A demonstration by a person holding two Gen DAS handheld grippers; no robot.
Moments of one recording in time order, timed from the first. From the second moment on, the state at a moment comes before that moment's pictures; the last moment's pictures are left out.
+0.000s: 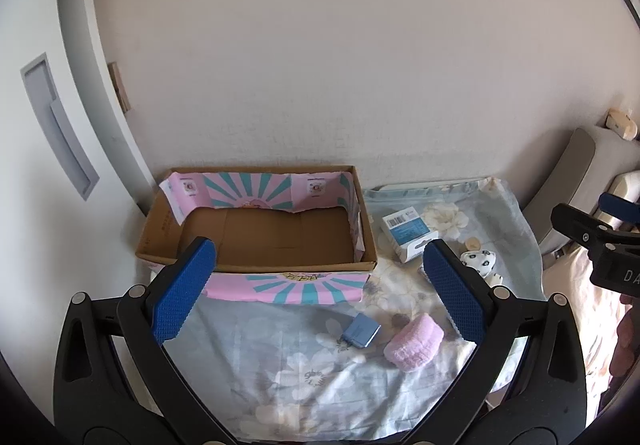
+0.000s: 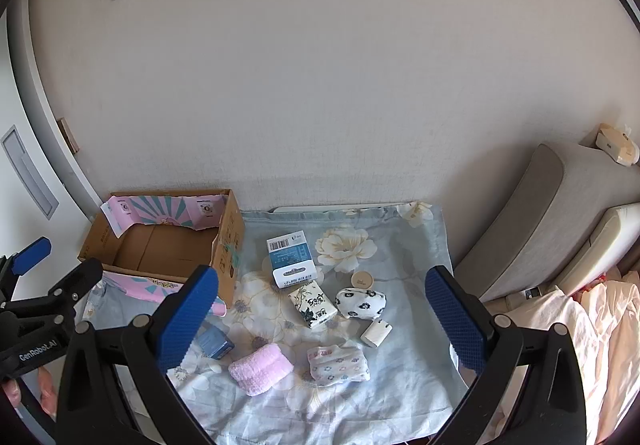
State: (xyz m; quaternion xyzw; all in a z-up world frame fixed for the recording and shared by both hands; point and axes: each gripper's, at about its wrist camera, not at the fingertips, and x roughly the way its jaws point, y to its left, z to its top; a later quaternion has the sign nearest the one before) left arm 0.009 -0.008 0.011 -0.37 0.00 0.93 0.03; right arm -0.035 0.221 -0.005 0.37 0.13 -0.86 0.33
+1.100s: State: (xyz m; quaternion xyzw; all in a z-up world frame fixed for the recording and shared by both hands) left arm 0.015 -0.008 0.009 -0.37 -0.01 0.93 0.03; right arm -0.037 0.221 -0.007 0.36 0.14 -0.86 0.34
